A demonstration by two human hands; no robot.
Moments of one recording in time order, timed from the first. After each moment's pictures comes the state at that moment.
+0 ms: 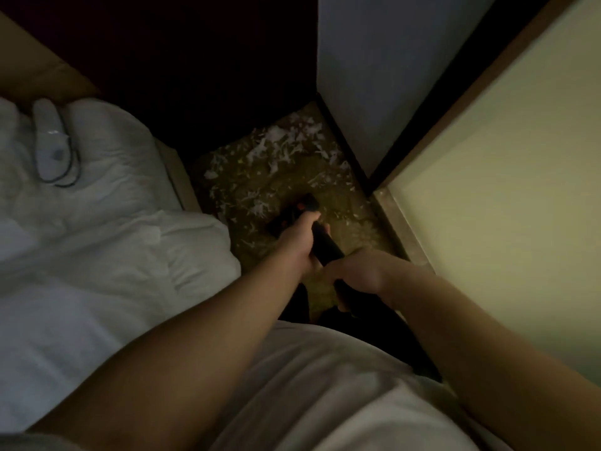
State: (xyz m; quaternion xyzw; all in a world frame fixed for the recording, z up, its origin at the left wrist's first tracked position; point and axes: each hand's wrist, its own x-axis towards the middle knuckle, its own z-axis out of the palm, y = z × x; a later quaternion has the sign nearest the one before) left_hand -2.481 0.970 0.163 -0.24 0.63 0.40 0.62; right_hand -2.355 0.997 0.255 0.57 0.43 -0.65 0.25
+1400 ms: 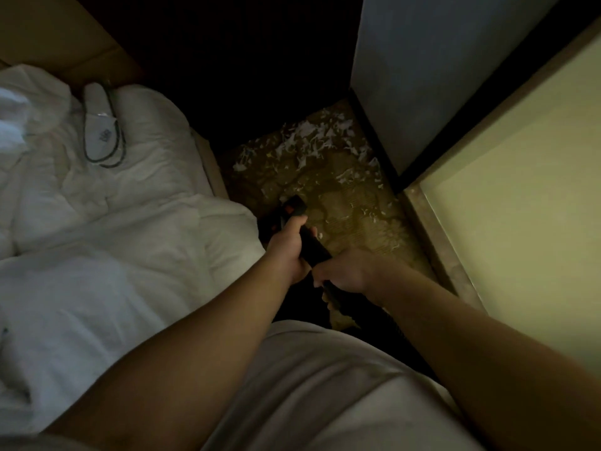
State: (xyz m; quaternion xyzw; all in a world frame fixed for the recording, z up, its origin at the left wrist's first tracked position) left_hand -2.550 0.880 0.139 -0.23 0.63 0.46 0.58; right_hand -2.422 0.927 0.239 0.51 0.45 -0.67 0.28
